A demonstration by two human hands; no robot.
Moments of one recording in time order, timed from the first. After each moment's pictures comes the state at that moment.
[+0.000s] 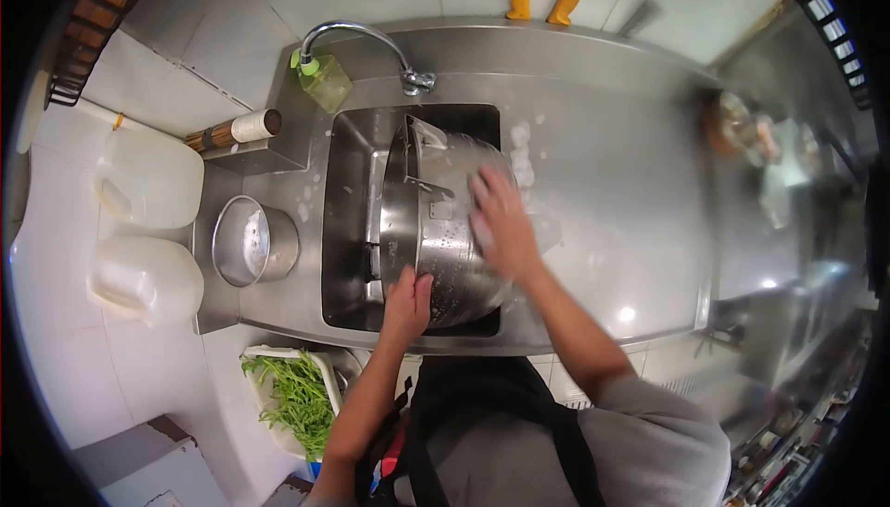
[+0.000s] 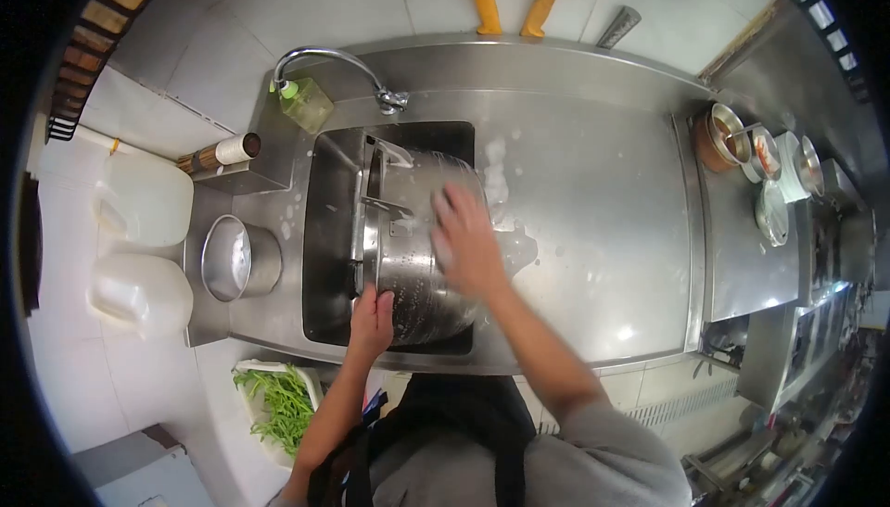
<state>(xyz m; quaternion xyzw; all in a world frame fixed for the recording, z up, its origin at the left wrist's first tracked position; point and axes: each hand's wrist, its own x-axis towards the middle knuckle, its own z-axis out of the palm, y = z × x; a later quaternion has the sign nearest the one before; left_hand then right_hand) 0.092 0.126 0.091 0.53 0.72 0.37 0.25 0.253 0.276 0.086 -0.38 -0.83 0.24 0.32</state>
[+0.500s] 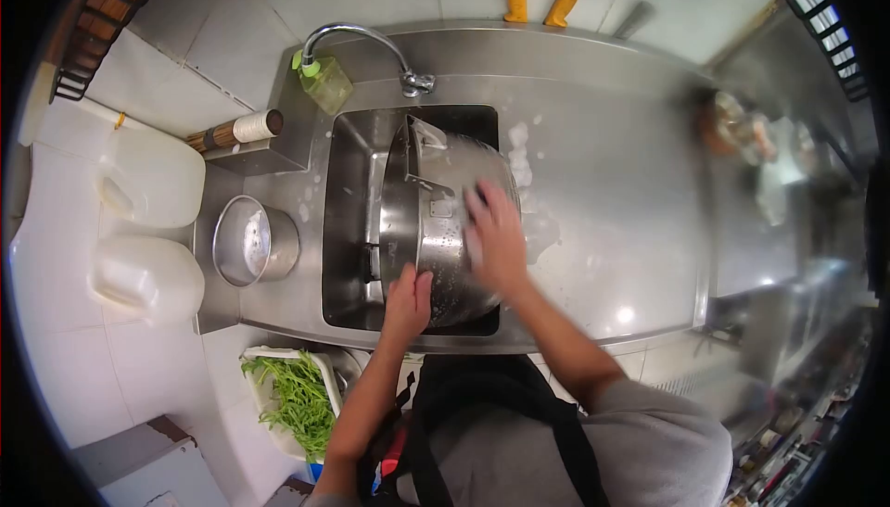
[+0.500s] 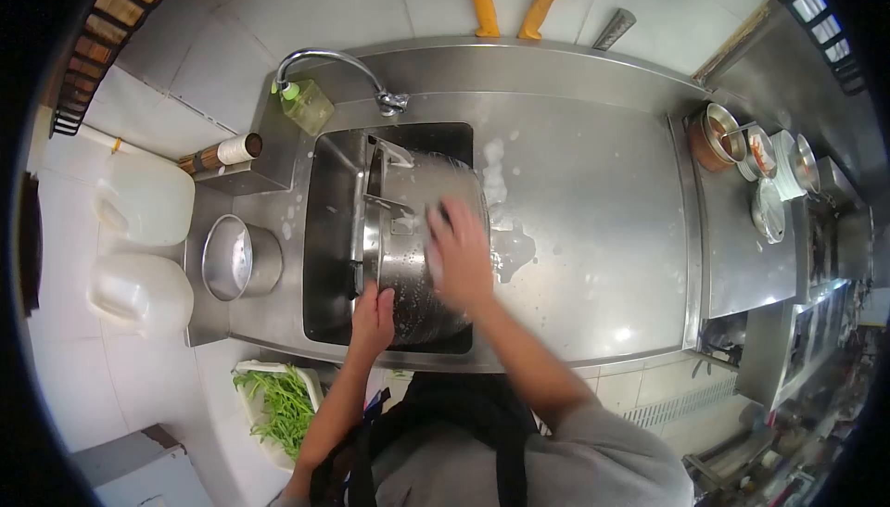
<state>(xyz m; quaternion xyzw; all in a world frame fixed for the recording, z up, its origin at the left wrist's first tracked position) 0.093 0.129 0.097 0.51 0.71 0.38 0.28 0.240 0.253 0.098 -0.43 -0.80 0.23 0.34</state>
